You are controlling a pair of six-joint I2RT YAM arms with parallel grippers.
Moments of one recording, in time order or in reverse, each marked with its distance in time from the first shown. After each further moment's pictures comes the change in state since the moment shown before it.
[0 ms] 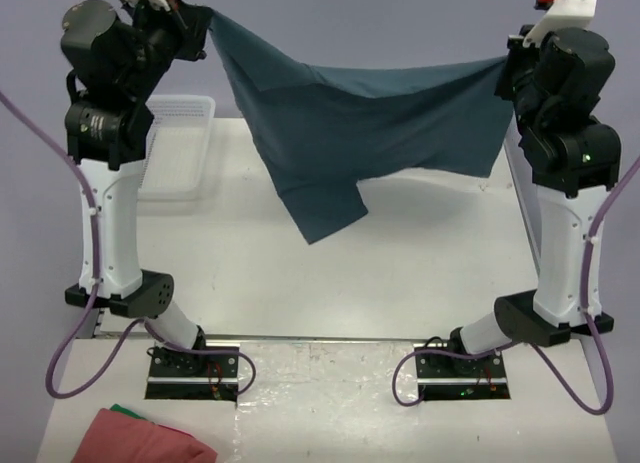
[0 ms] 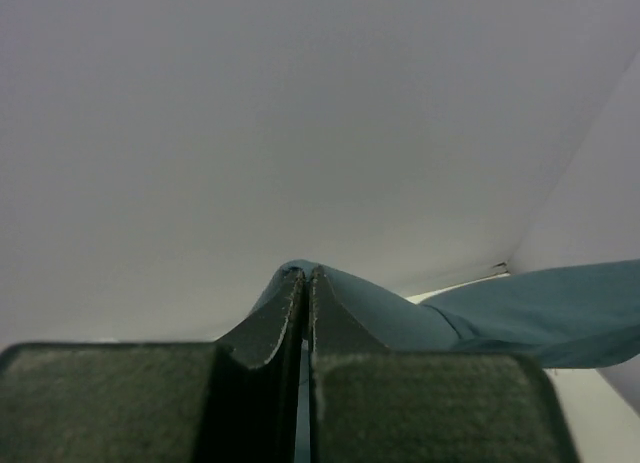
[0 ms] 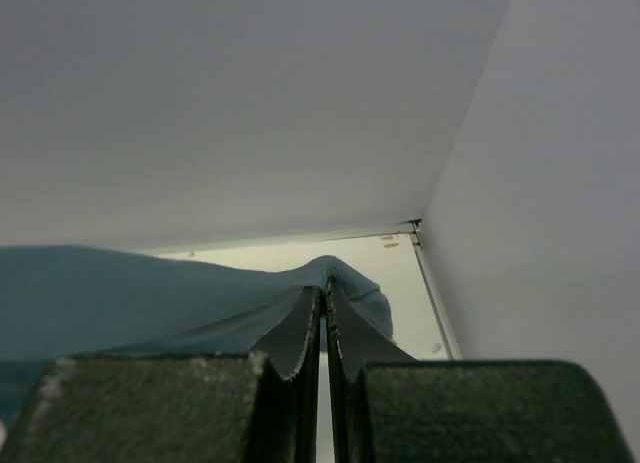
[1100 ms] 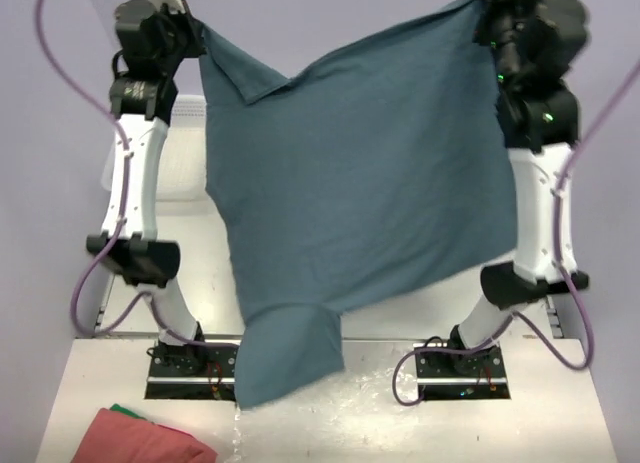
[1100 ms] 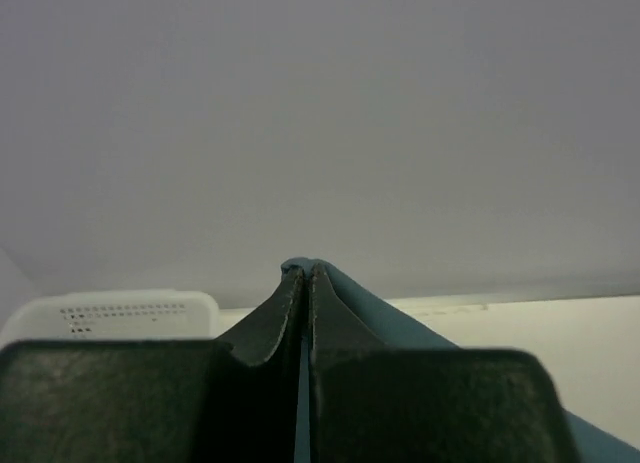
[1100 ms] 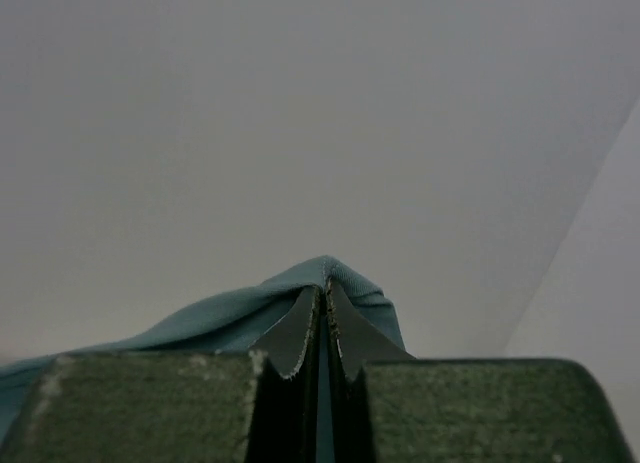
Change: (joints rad) left arm 0.129 0.082 -0.232 0.238 -0.063 0.018; right arm 0.017 0.098 0.072 0.377 -0.159 -0.060
